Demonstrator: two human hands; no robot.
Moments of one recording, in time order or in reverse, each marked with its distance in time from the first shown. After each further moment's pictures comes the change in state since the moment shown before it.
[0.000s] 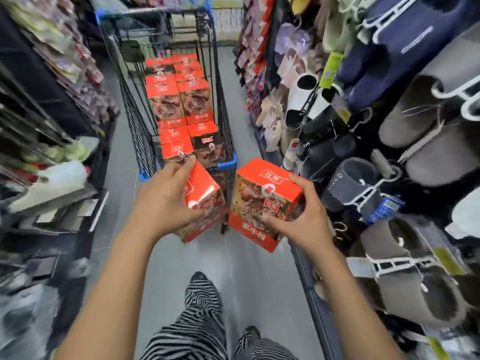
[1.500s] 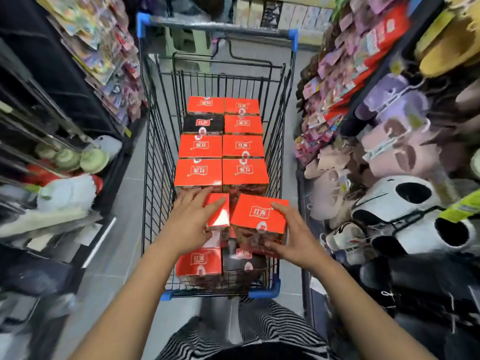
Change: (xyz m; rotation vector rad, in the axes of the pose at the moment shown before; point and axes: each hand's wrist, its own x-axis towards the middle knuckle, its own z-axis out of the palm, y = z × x) left_hand 0.377 -0.182 0.041 0.093 -0.173 -0.033; right_hand 0.440 0.047 0.186 -0.327 -0.668 -0.122
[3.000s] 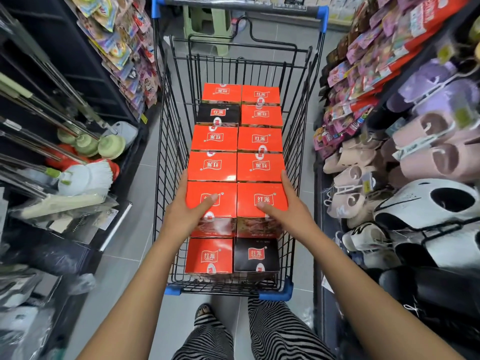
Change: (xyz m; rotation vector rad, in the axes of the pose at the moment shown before) left_hand 0.005 -0.029 0.025 -1.065 0.242 -0.560; right_hand 0.070 -0.024 0.011 0.324 -0.028 0.267
